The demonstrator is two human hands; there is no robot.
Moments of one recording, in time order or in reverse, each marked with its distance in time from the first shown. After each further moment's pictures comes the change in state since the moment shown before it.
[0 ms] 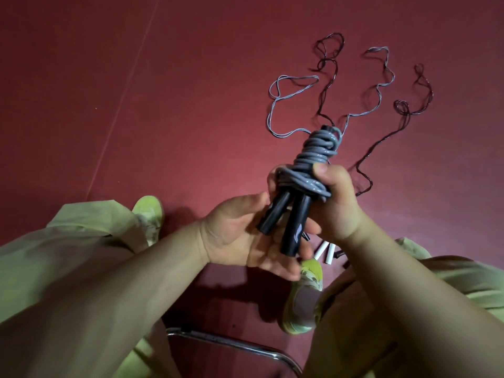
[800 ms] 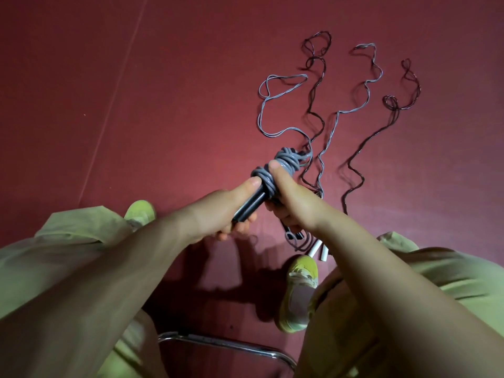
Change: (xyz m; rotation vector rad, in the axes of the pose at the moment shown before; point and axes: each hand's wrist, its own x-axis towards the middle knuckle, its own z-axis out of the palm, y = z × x) left_hand 0.007 0.021 0.011 0.813 1.057 -0.238; right_hand 0.006 0.008 -0.013 -0.769 0.442 0.441
